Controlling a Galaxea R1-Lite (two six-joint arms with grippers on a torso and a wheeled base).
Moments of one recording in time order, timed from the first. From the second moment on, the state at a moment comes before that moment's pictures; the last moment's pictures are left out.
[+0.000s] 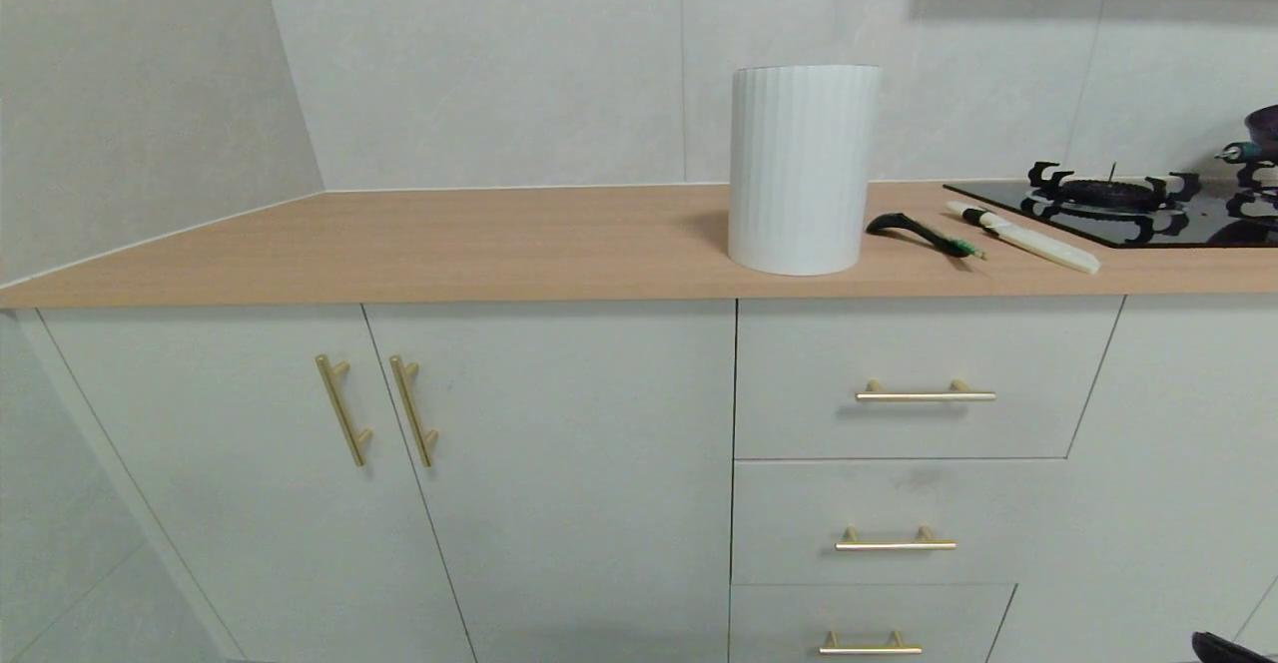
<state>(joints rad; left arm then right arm) 0.00 0.00 0.00 0.00 0.00 0.00 0.07 0.77 -0.34 0.08 0.19 -0.02</state>
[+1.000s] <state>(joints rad) 0.00 0.00 0.00 0.00 0.00 0.00 0.11 2.08 -0.55 -0.67 0.17 0.00</state>
